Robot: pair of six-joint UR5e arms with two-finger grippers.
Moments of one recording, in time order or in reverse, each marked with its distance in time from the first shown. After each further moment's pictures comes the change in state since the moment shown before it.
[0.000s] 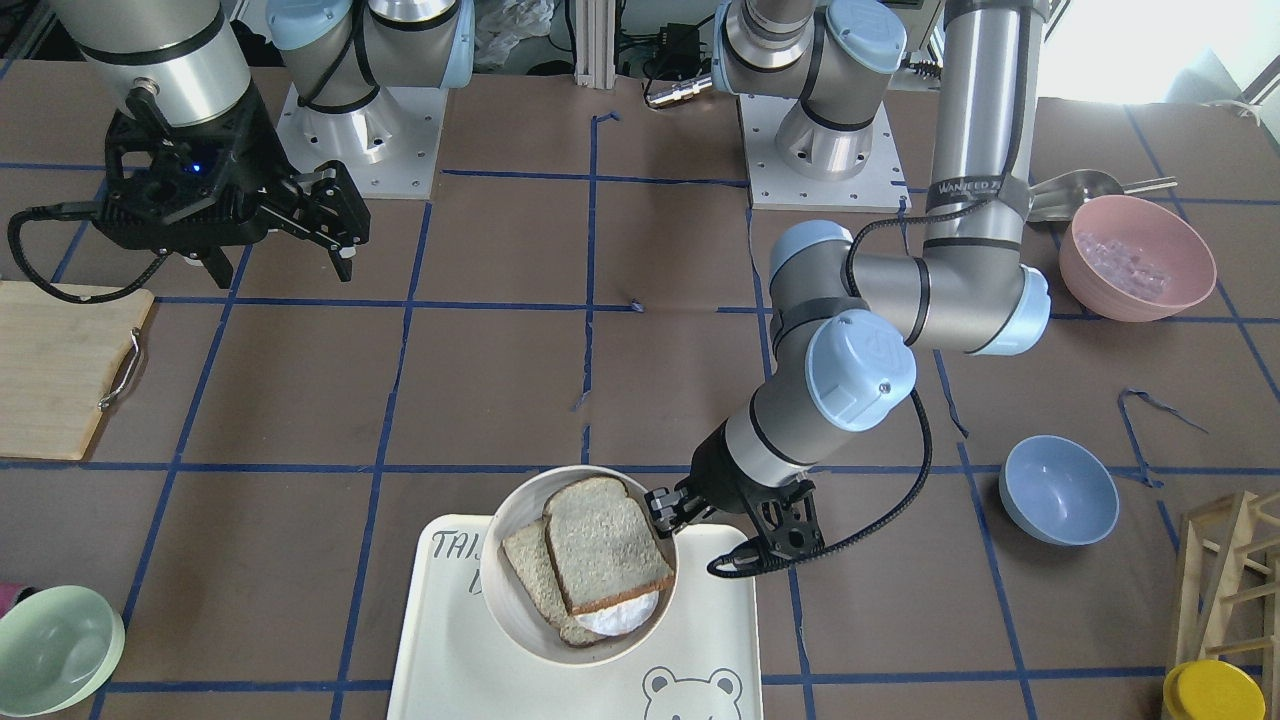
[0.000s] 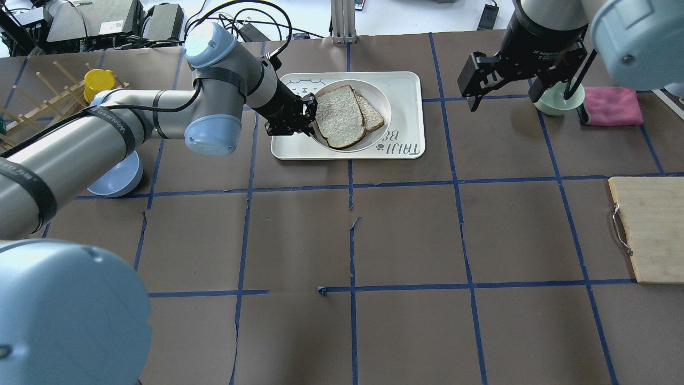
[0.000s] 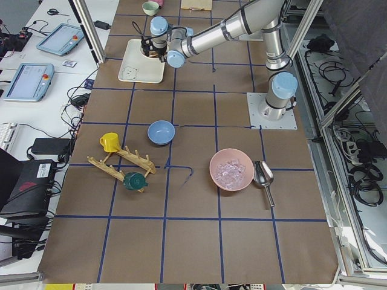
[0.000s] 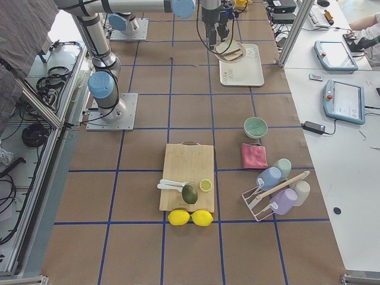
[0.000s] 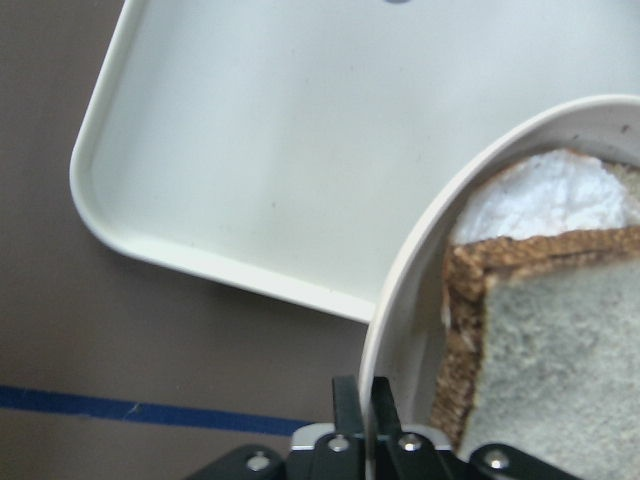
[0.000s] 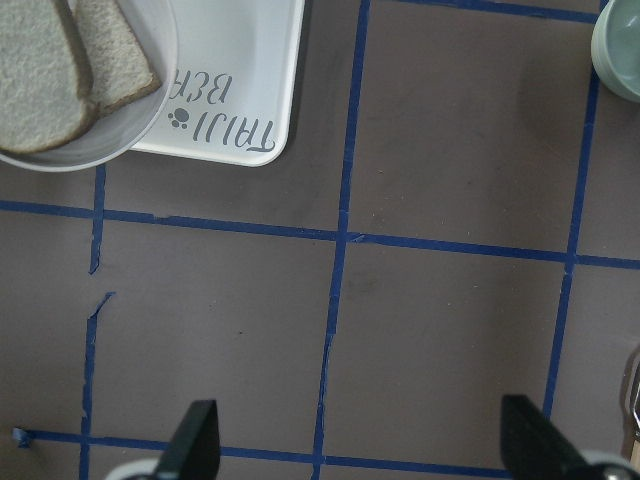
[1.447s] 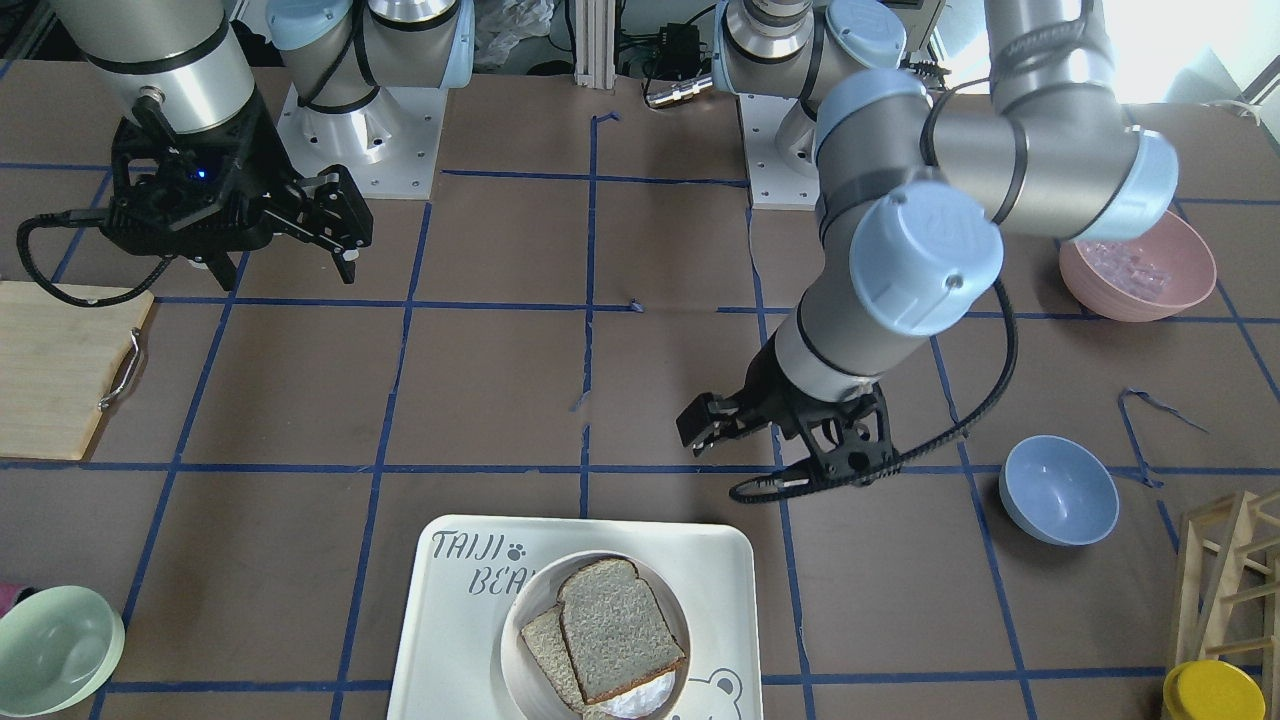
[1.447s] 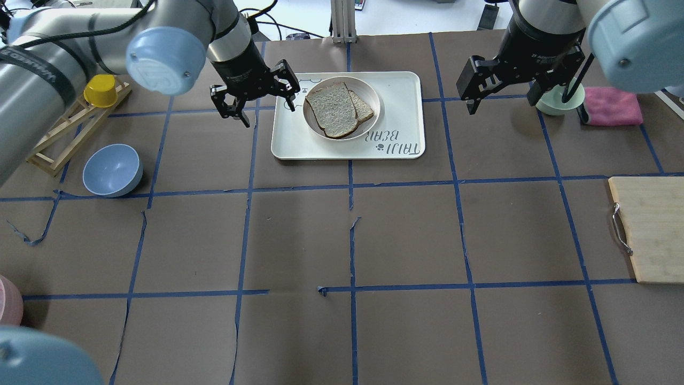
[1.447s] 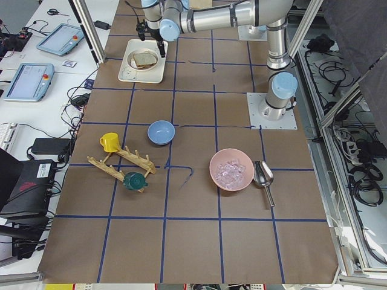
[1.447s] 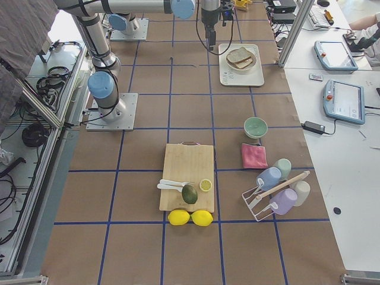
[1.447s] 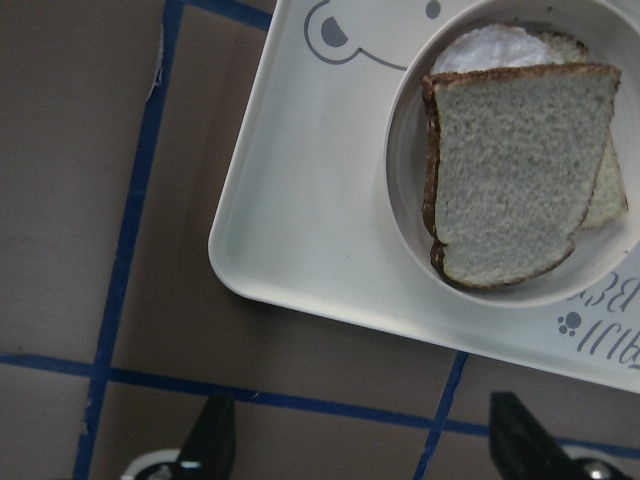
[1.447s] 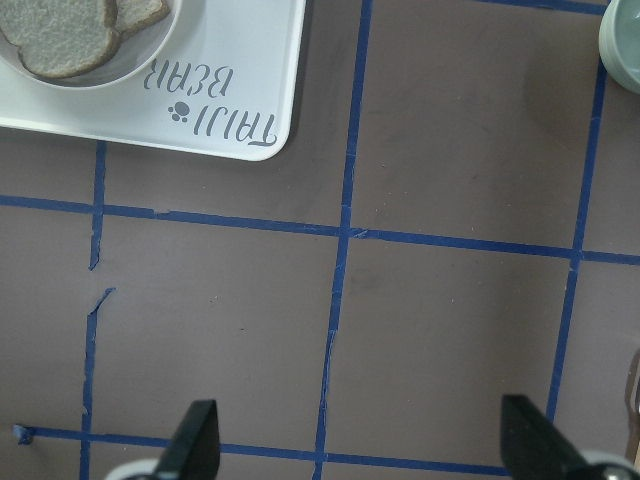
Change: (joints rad) left arm -0.002 0.241 0.152 -0.612 0.242 0.141; right arm 0.000 -0.001 0.010 -0.002 0.003 0.000
